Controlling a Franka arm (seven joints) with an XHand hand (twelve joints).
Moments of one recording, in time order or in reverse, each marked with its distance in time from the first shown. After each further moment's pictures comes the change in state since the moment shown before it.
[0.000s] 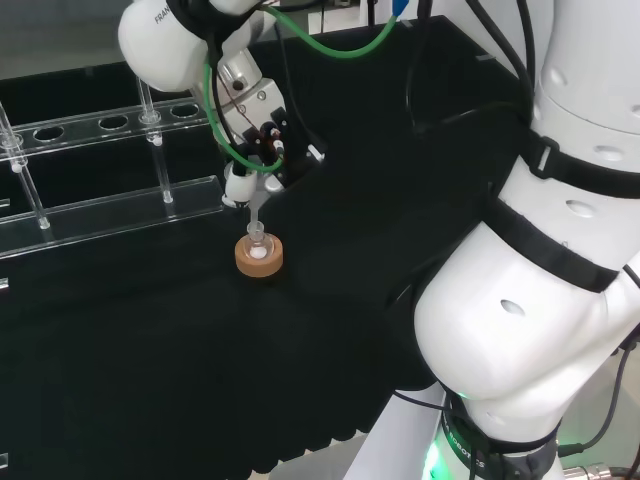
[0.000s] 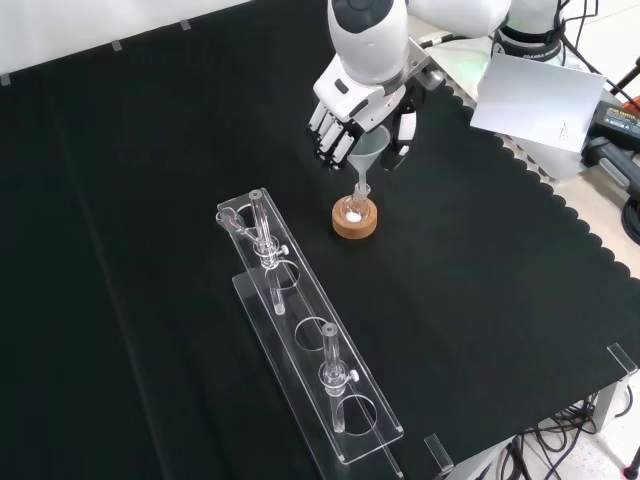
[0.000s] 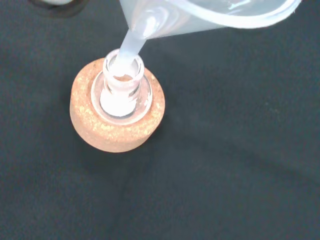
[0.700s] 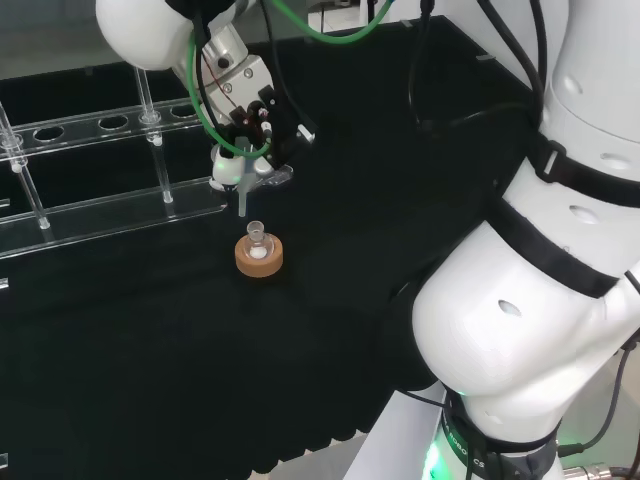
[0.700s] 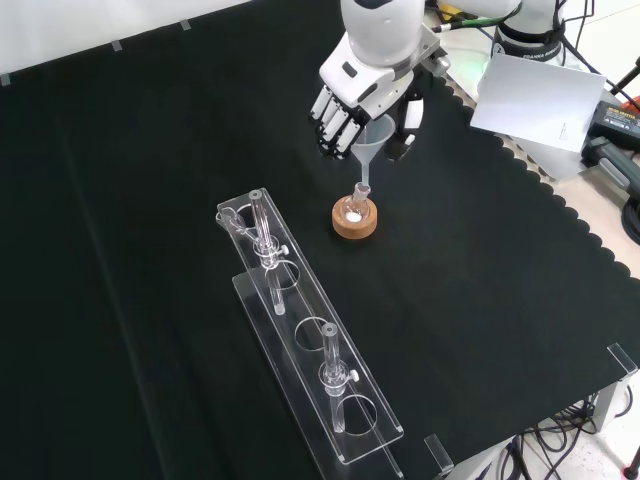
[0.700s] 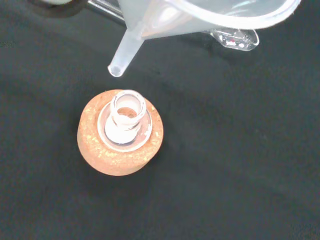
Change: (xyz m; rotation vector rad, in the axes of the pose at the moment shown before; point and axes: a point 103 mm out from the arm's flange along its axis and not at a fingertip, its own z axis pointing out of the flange) arm 0.000 -0.011 -0.032 -0.035 -0.018 -0.009
